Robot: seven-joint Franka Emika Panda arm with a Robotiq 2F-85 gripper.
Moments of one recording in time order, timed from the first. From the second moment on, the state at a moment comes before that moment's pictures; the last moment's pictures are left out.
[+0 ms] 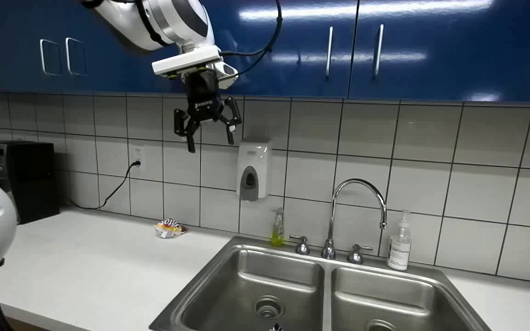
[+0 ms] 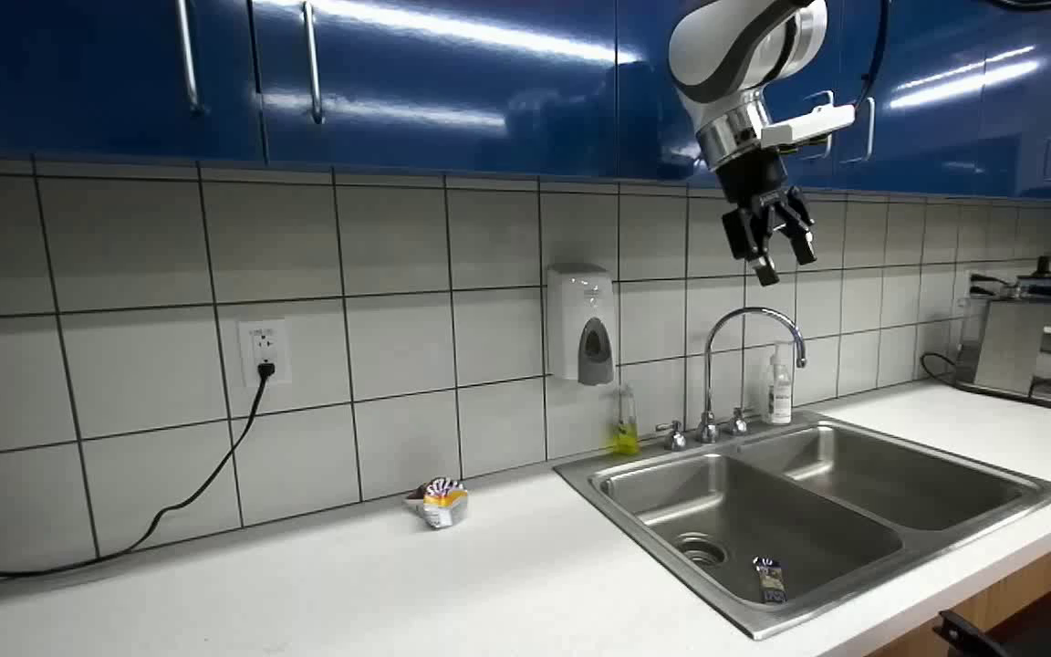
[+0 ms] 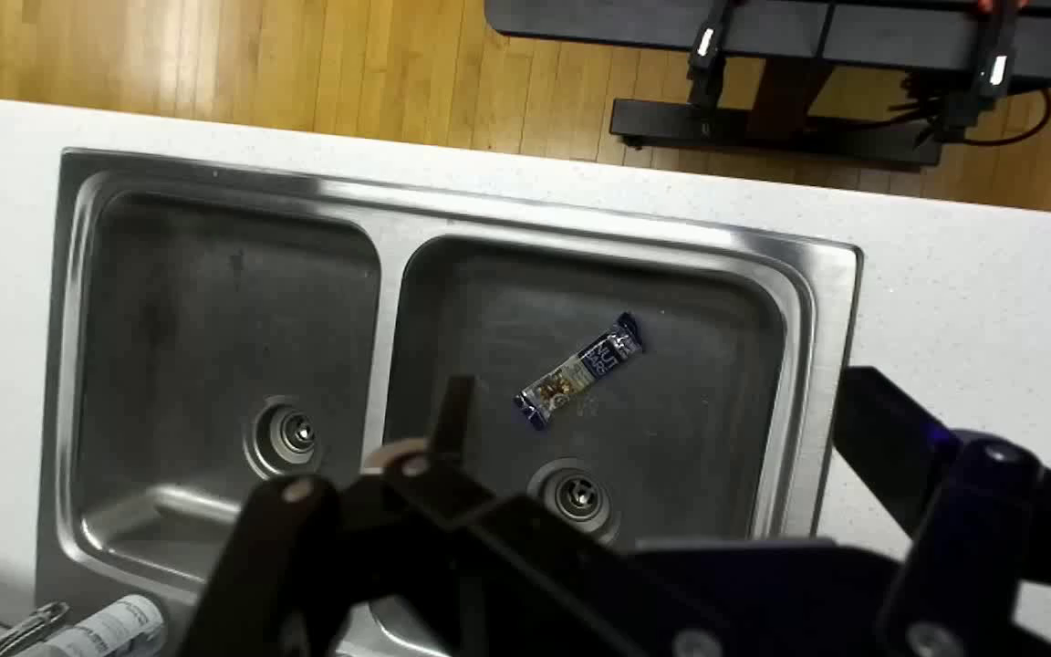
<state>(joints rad) -0.04 -0.31 0.01 -2.14 -0.32 1.62 -0.18</state>
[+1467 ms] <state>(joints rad) -0.04 -0.32 -0.05 -2.15 -0.32 1.62 -0.18</state>
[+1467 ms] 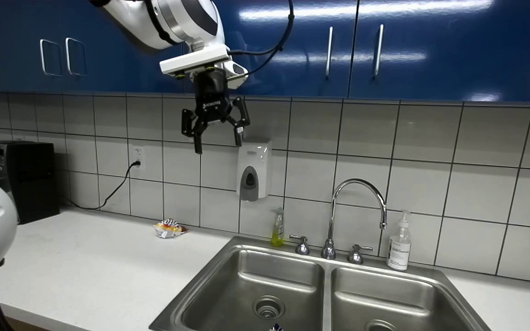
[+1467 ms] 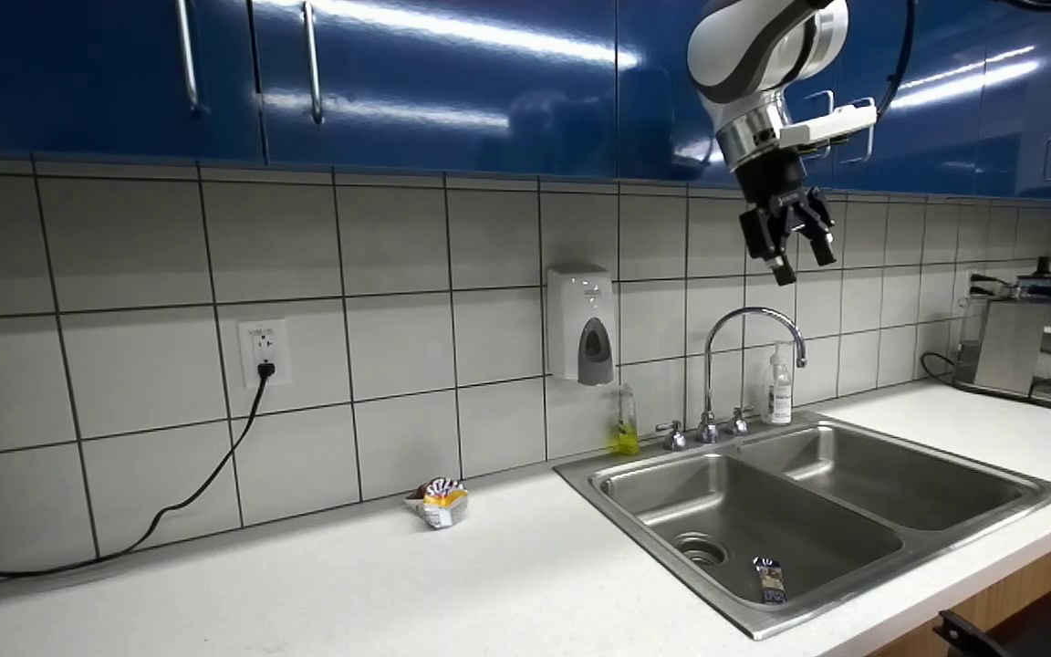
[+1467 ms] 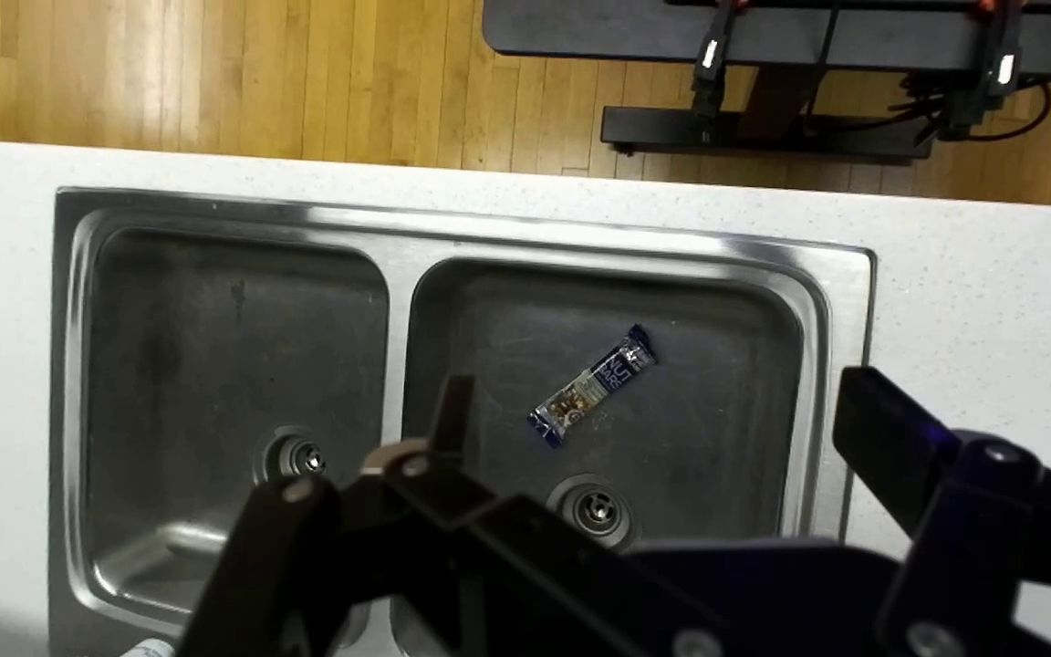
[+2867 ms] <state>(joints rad) -0.04 -0.47 -0.11 -2.45 -0.31 1.66 -0.17</state>
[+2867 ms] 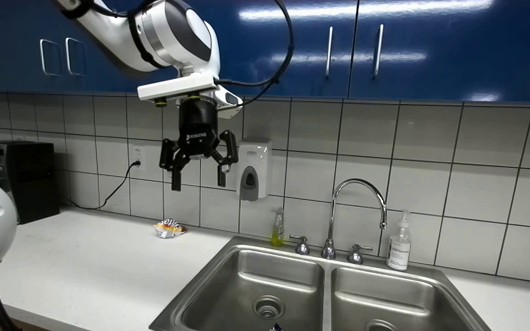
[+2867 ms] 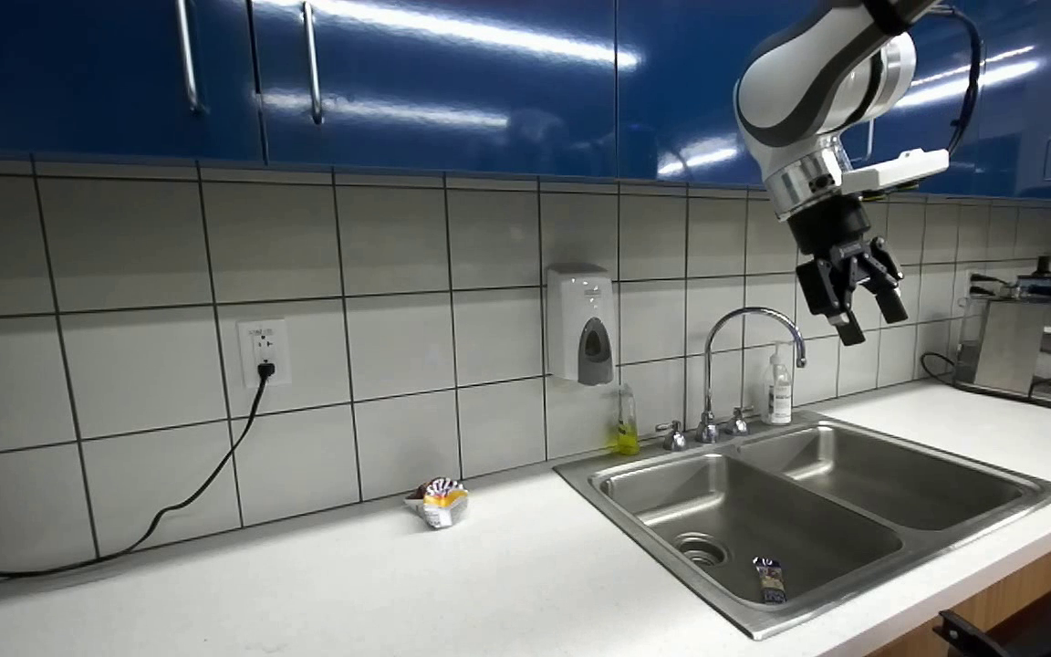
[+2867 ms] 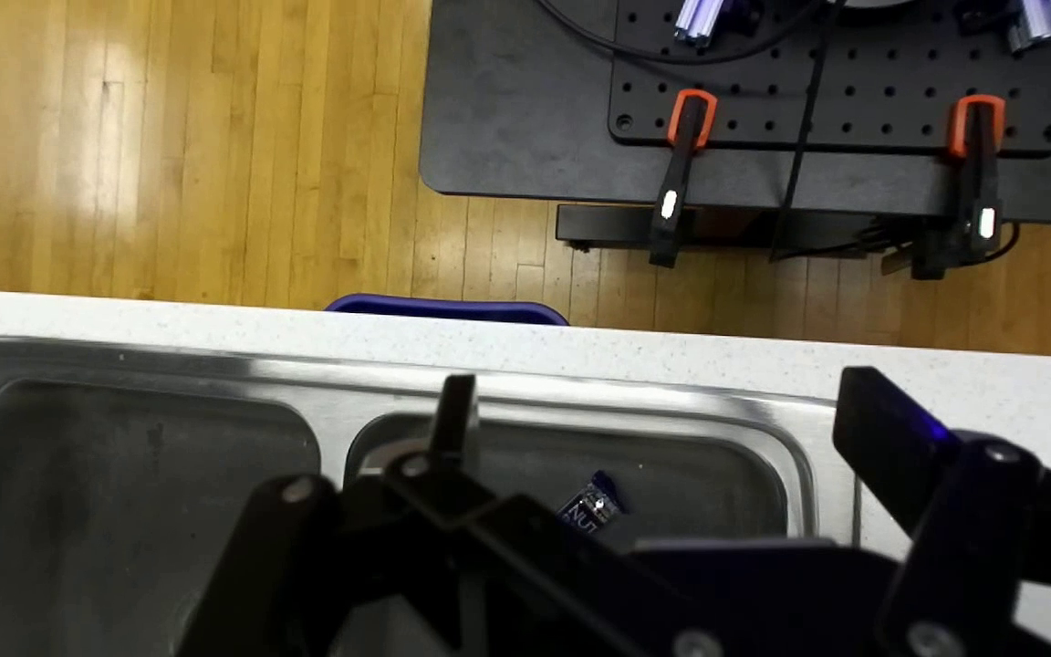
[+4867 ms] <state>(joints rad) -0.09 0.12 -0.15 -2.39 -0.24 2.30 0.04</state>
